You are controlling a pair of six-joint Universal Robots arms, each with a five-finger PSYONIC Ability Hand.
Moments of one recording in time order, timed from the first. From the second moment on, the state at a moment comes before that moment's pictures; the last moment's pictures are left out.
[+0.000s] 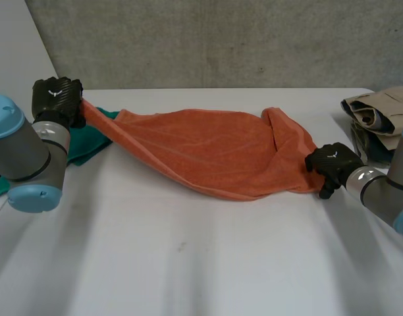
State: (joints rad) left arm 4.49 -2.10 -1.41 3.62 -1.65 3.44; right arm 1.67 -0.85 1.35 -0.06 1.23 2.49; left_hand 1.17 1.20 1.19 1.20 0.98; right_hand 0.66 0.66 0.66 0.66 0.48
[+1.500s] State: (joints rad) left arm 4.46 -2.19 -0.59 3.30 -1.78 3.57; right arm 1.77 -0.93 0.71 -0.47 1.54 2.58; left_hand 1.17 1.20 1.19 1.20 0.98; right_hand 1.14 1.17 1.18 1.19 1.01
